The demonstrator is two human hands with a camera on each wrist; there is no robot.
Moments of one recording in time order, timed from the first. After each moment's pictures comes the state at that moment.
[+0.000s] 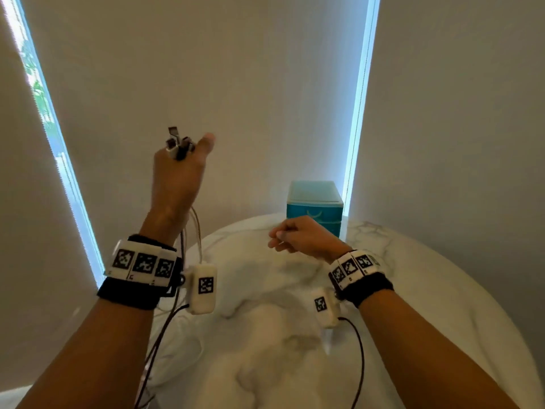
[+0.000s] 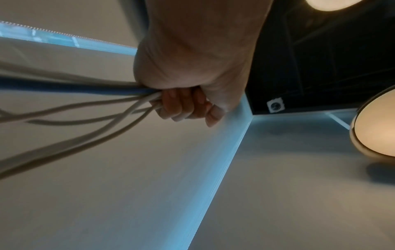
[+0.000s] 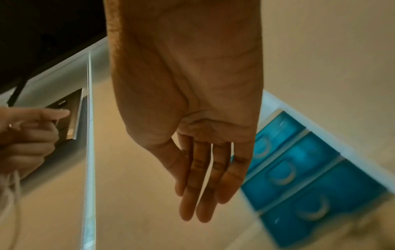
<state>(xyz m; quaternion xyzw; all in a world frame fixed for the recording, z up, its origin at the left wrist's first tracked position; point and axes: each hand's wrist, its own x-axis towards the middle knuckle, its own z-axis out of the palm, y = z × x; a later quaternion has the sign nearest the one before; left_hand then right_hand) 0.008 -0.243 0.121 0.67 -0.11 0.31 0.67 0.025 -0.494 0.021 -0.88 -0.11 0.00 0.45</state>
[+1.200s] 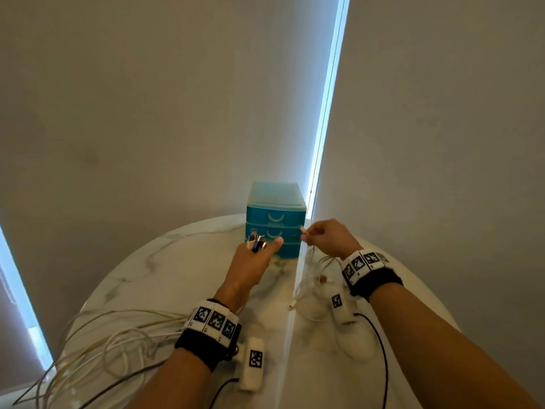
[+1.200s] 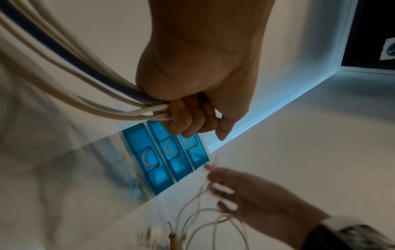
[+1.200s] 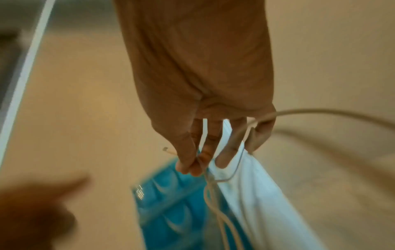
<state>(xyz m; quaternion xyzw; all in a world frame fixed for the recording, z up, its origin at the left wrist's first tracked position) 0.049 -0.420 -0.052 0.68 -0.15 -0.01 0.71 0.061 -0.644 0.001 -0.95 0.08 -0.10 0.29</state>
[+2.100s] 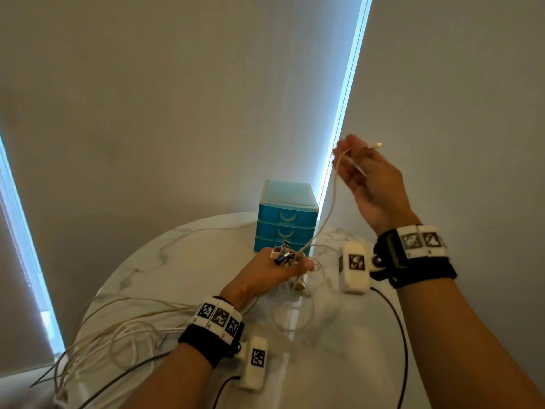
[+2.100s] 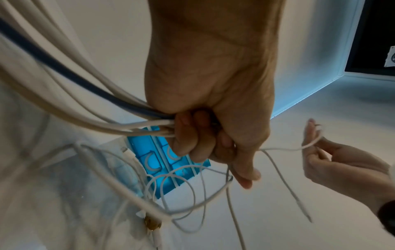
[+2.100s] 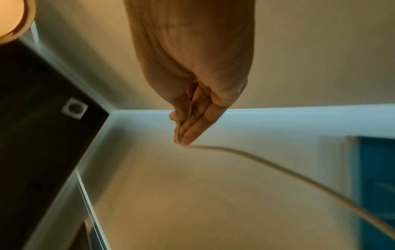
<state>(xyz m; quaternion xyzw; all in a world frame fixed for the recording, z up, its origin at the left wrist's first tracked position) 0.037 -0.406 -0.050 0.72 -0.32 -0.07 0.61 -0.004 -0.596 0.122 -0.50 -0.10 -0.26 0.82</state>
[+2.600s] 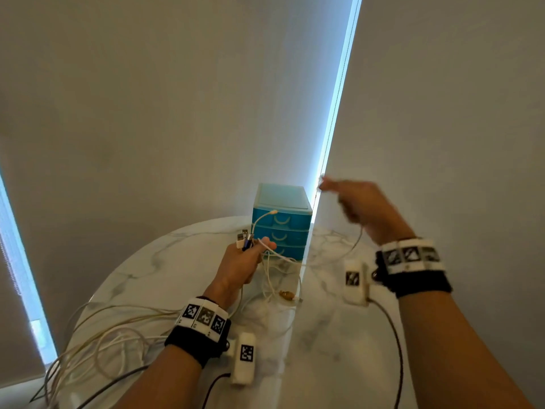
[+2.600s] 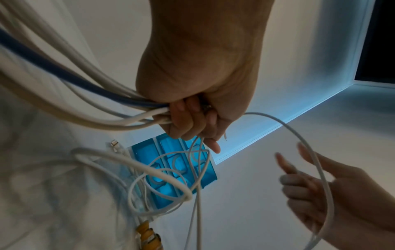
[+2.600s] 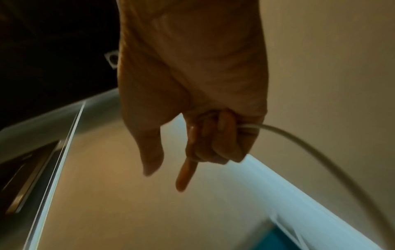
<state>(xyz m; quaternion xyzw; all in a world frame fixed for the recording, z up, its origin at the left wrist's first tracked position) 0.070 -0.392 -0.063 0.66 -0.12 -0.02 0.74 -0.005 -0.620 0.105 -0.81 0.04 -0.21 0.55</state>
